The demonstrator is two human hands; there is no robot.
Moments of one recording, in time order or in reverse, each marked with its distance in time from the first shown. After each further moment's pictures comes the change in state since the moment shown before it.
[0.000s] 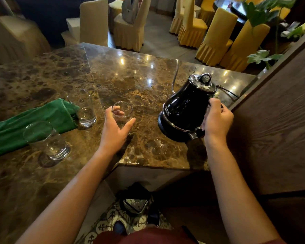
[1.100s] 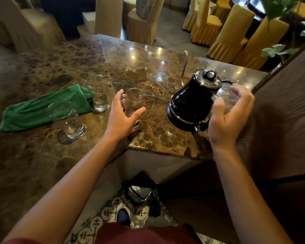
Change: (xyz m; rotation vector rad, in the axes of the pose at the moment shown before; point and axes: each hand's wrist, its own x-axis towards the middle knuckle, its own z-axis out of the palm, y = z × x) left_hand -0.019 0.015 -0.026 0.009 -0.040 -0.079; right_hand -0.055 -0.013 -0.024 -0.256 0.059 -0.717
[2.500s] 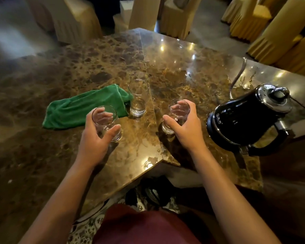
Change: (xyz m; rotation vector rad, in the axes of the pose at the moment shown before) left_hand -0.041 -0.074 -0.141 -0.043 0.177 0.009; right_hand -0.071 -0.041 0.166 0.339 -0.851 0.309
